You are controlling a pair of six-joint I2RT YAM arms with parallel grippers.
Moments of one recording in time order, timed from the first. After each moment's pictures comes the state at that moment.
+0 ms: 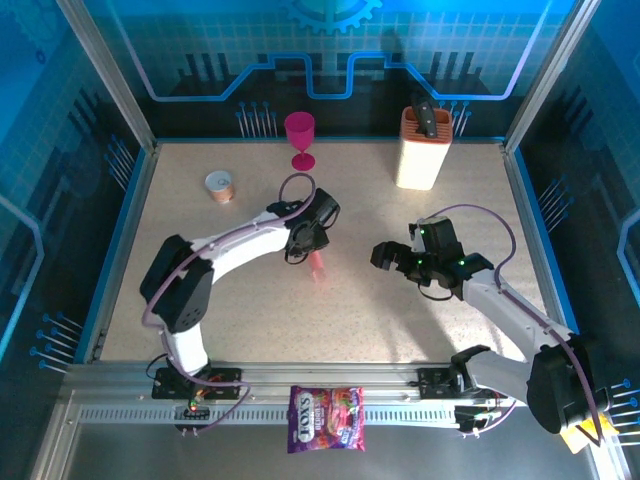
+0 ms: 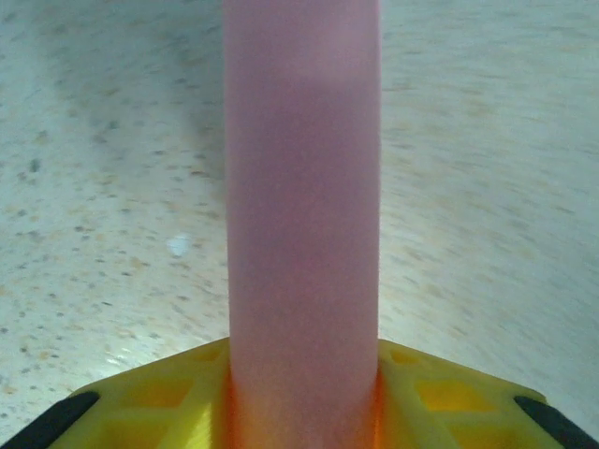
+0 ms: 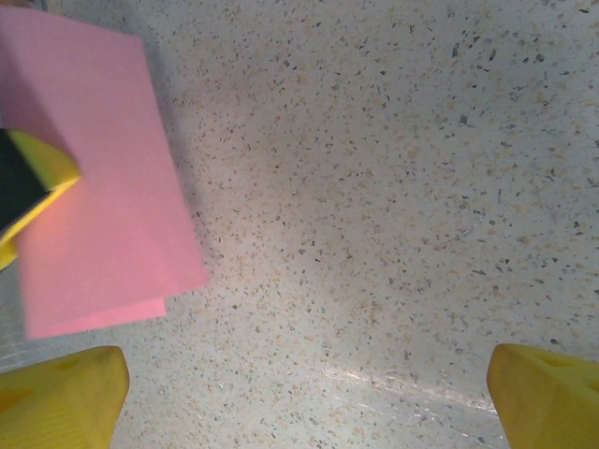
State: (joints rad) left arm -0.69 1.78 1.34 -0.72 -0.21 -1.04; right arm 0.34 1.12 0.67 -0.44 -0.31 0.68
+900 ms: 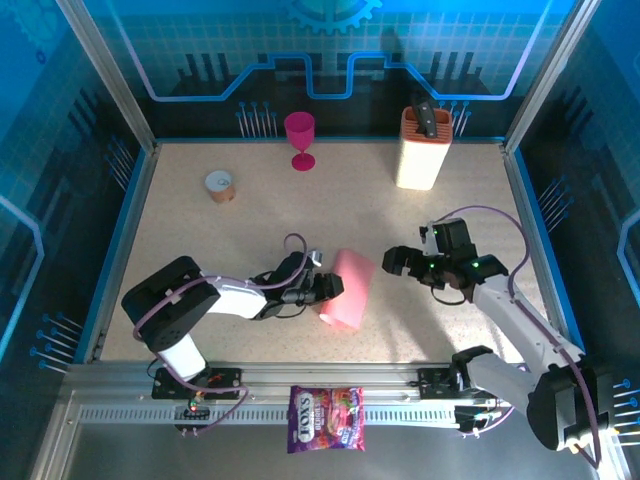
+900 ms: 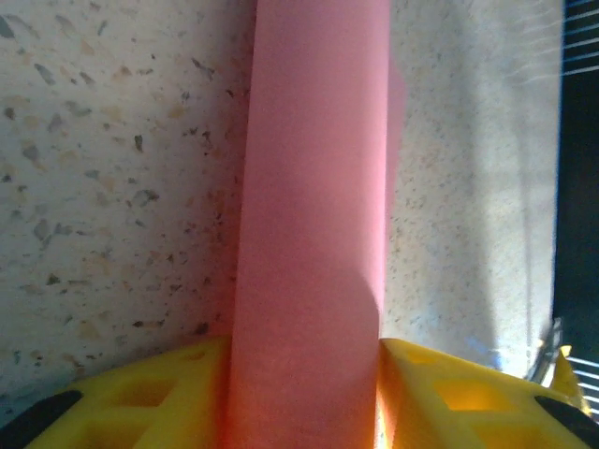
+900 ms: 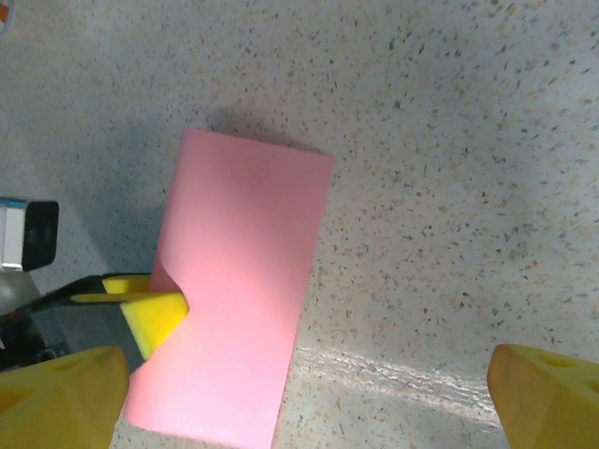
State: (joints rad) left arm -0.78 1.67 0.55 0.48 0.20 -1.08; right arm 0.27 1.05 0.69 -0.62 -0.33 0.55
